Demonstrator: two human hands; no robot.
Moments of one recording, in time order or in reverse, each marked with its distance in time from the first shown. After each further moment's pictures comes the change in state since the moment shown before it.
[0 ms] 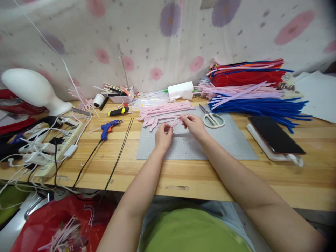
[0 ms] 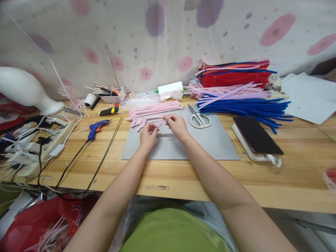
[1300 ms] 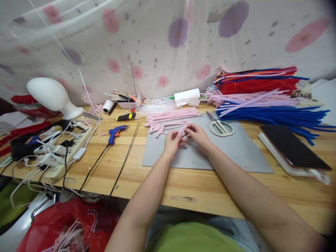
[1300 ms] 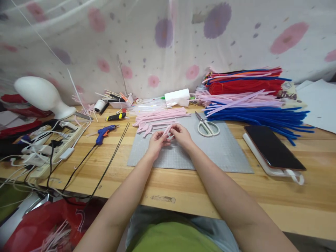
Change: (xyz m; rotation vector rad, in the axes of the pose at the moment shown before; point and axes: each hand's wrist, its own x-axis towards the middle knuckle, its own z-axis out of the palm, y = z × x) left_hand -0.002 0.018 0.009 -0.739 -0.154 -0.502; right_hand 0.000 0.022 0.006 0.140 -0.105 0.096
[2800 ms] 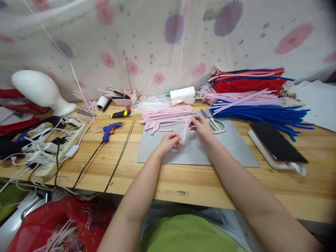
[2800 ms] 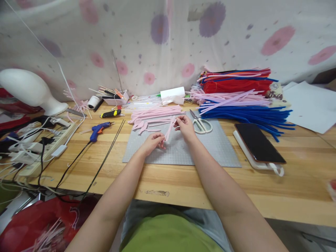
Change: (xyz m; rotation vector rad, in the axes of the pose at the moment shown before) left_hand -0.004 0.007 -0.011 0.247 -0.379 -0.039; right_hand 0.010 -0.010 -0.029 0.067 0.204 -0.006
